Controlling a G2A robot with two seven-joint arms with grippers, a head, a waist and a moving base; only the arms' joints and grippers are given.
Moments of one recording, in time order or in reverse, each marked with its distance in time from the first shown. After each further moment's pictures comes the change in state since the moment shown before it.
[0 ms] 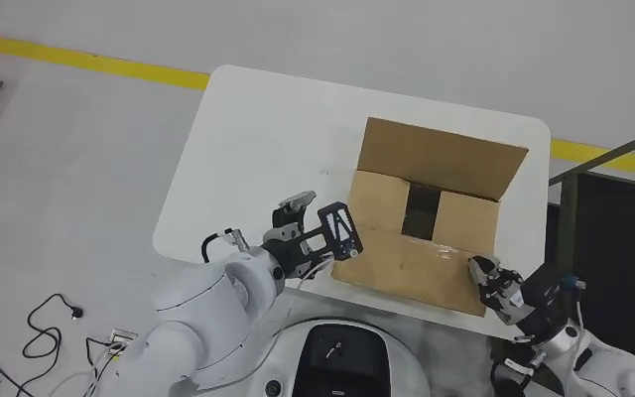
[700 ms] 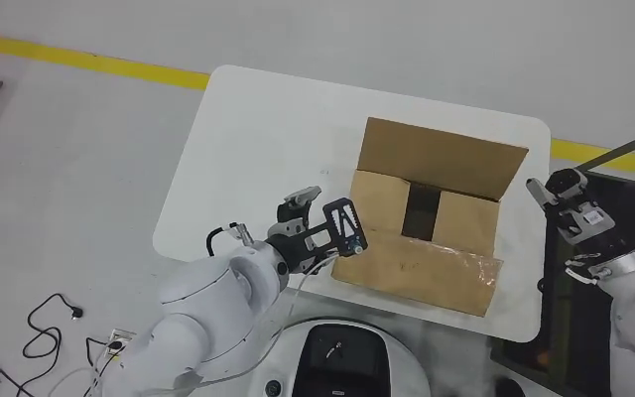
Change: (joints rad) left arm -0.032 -0.002 0.015 0.020 0.004 0.001 0.022; right arm 0.453 0.048 0.098 0.249 0.342 0.105 0.268
